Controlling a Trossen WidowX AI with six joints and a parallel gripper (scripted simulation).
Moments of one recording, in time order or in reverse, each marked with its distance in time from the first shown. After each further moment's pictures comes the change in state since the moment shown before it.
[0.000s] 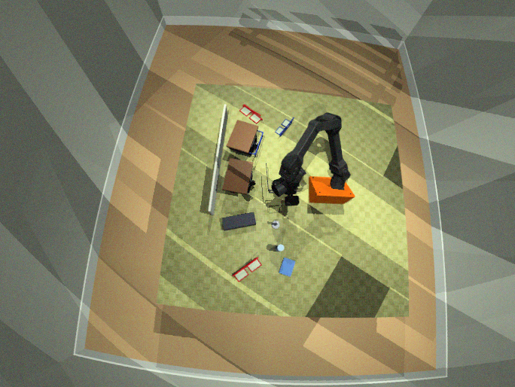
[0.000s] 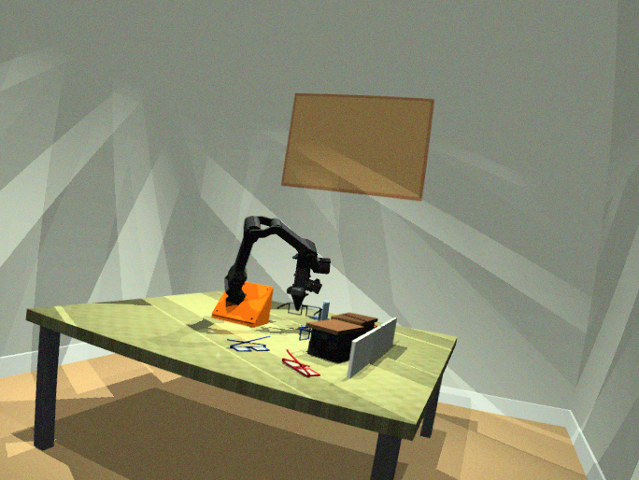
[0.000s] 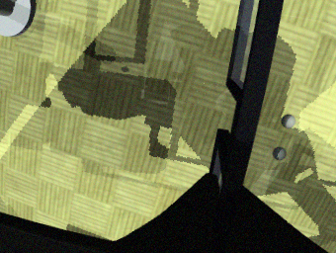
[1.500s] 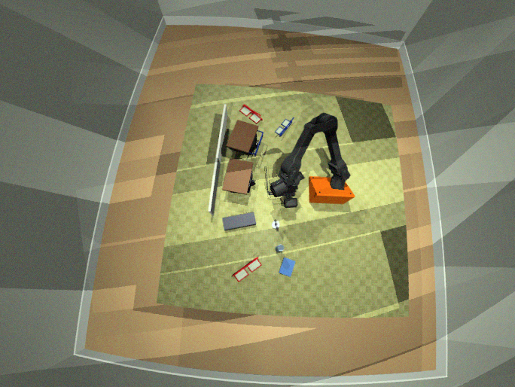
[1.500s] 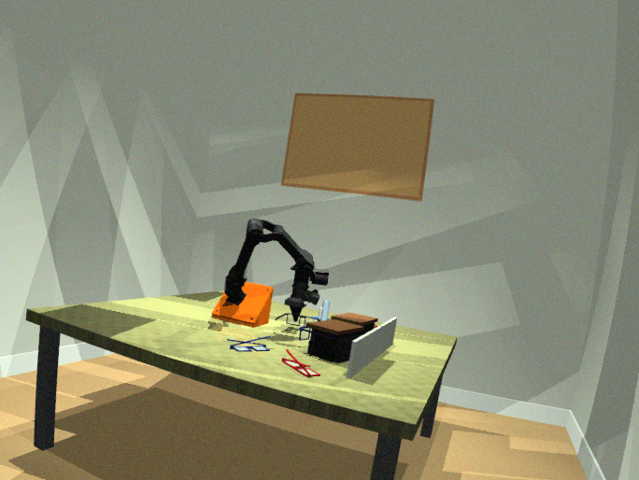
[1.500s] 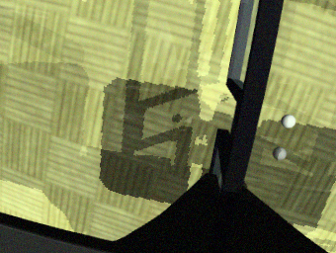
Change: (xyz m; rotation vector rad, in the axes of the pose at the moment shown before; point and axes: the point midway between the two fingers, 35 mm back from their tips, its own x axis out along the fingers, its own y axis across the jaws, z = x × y) arm 0.044 -0.002 -0.002 0.001 0.000 -0.004
